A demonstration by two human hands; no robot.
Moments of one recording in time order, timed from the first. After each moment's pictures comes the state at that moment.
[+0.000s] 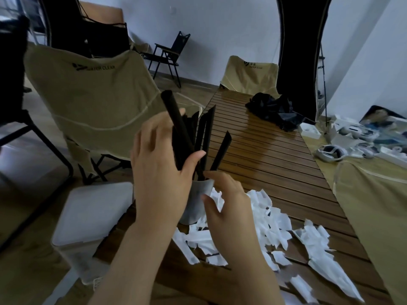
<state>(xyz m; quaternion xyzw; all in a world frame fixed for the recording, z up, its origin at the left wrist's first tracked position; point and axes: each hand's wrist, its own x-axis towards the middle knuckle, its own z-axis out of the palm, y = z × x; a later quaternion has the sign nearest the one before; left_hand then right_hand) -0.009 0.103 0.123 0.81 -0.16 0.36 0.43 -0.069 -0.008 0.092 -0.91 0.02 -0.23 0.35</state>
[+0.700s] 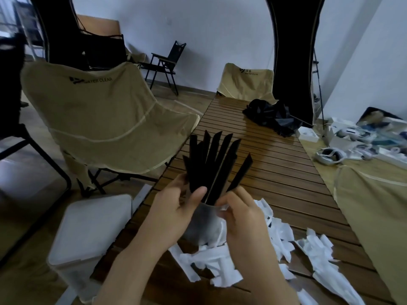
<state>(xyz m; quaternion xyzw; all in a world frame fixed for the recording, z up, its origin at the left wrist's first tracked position) 0.004 0.105 0.086 0.83 -0.23 0.01 0.51 -0.063 -0.036 0.080 -0.92 0.00 -0.29 0.28</state>
